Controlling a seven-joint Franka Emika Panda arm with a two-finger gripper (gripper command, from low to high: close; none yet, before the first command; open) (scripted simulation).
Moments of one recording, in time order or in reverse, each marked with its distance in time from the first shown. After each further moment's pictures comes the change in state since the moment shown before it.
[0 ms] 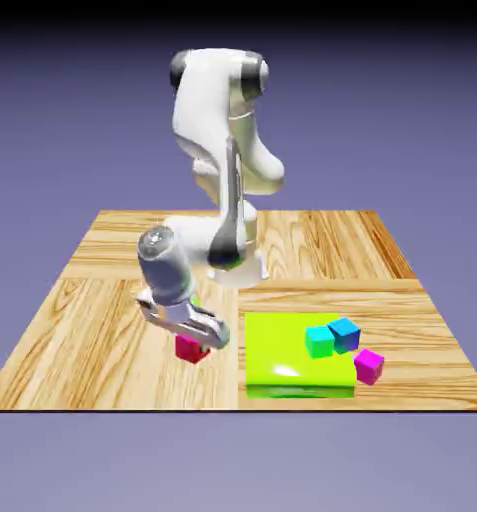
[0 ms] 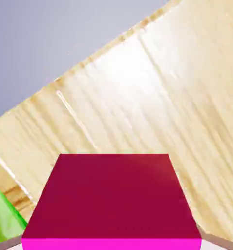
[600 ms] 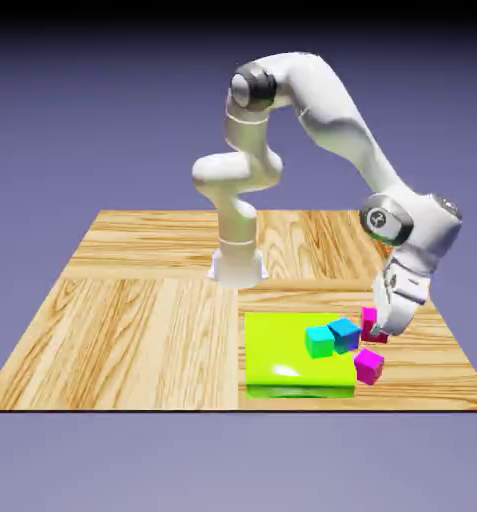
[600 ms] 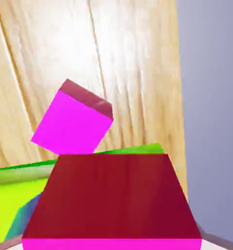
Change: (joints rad) arm 0.556 0.136 0.225 0.192 -0.468 -0.143 -0.547
